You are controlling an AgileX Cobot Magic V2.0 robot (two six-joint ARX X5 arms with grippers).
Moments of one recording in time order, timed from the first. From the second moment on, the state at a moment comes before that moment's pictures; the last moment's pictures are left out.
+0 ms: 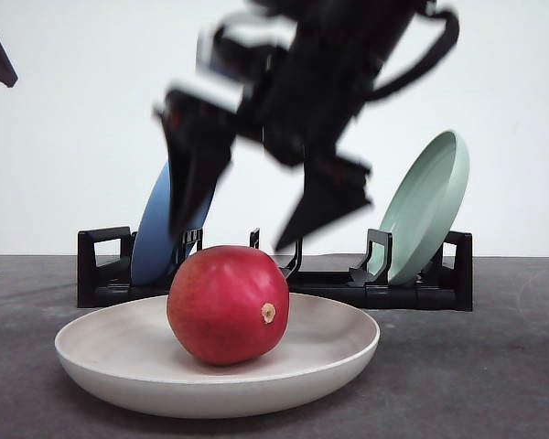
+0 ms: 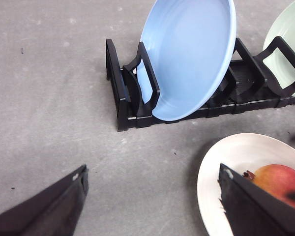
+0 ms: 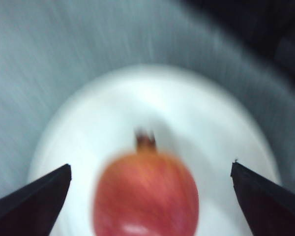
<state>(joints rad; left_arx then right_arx) -0.28 0.69 0.71 -0.56 0.08 -0.11 0.86 1.58 1.07 -0.33 -0.09 0.24</state>
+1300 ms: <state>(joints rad) -0.28 0.69 0.71 -0.57 0.08 -0.12 0.40 0.77 0.52 -0.32 -0.11 0.15</state>
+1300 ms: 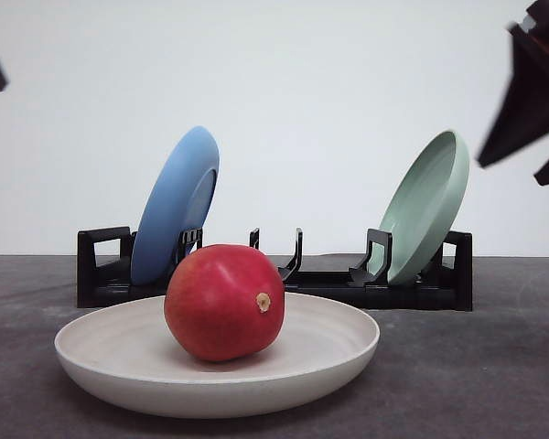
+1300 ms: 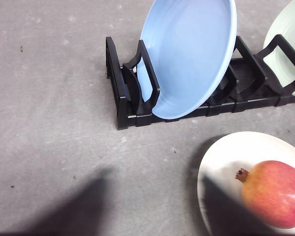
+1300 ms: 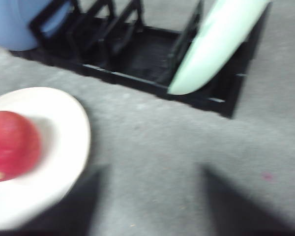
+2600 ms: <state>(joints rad) 0.02 0.19 0.19 -0.27 0.08 -0.09 0.40 0.77 0.52 -0.27 -0.11 0.15</state>
